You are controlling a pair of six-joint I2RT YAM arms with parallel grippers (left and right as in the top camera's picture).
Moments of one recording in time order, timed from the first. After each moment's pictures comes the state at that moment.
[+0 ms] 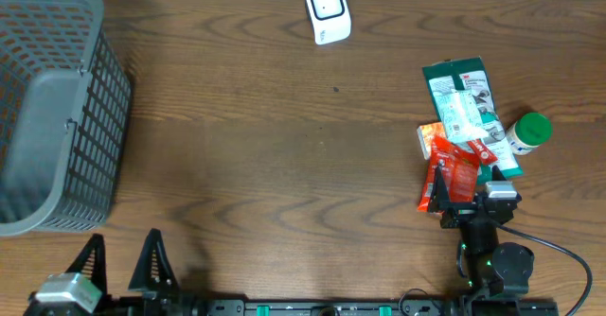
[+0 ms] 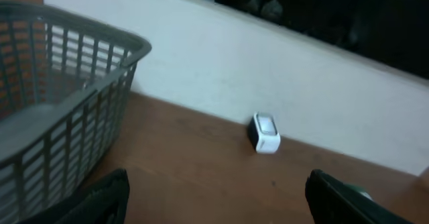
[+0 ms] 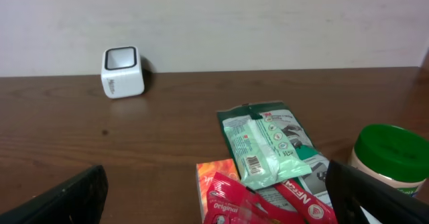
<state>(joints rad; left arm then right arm) -0.03 0.07 0.99 -0.96 -0.01 -0.33 -0.02 0.01 0.01 -0.07 -0.06 0.05</state>
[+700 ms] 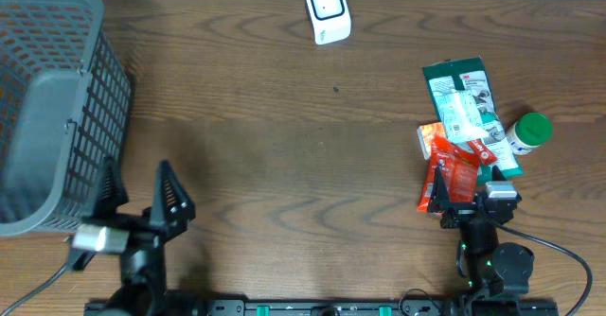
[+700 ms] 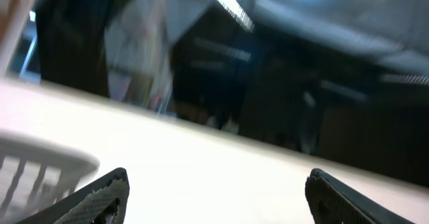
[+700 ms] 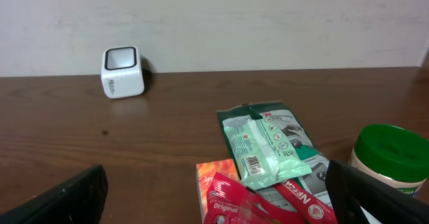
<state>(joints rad) -0.03 0.01 0.22 0.30 -0.01 -0.33 -0.02 0.01 0.01 -0.07 -0.06 0.05</state>
